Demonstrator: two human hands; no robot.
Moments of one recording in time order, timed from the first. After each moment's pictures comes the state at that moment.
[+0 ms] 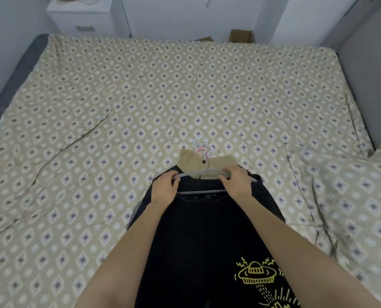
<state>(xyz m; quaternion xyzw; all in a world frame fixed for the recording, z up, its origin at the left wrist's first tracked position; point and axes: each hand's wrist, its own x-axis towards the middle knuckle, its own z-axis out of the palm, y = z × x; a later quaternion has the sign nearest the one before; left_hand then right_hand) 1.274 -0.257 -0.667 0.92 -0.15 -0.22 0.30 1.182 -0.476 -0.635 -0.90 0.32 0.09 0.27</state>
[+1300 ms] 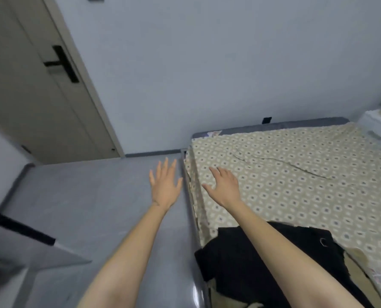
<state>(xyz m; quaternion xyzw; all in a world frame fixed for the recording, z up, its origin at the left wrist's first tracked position) 0.780 0.126 -0.412 0.88 0.44 0.14 0.15 0.940 -0.003 -0.395 -0.87 -0.46 0.11 0.16</state>
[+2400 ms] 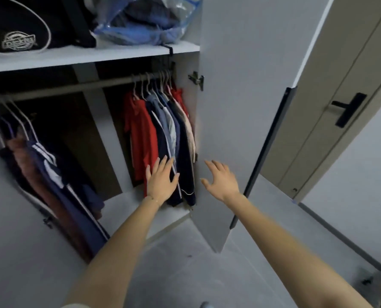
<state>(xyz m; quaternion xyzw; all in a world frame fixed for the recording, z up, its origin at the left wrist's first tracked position) 0.062 0.185 -0.341 0.54 0.81 0.23 0.01 0.261 0.265 -0.303 -0.44 -0.88 0.12 0.12</state>
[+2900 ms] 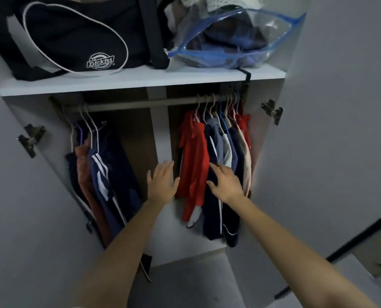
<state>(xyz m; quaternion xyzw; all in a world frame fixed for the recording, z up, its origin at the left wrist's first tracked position) -0.105 0.207 -0.329 0.39 0.89 0.23 -0.02 0.056 0.372 -0.307 -0.28 -0.94 0.15 0.11</state>
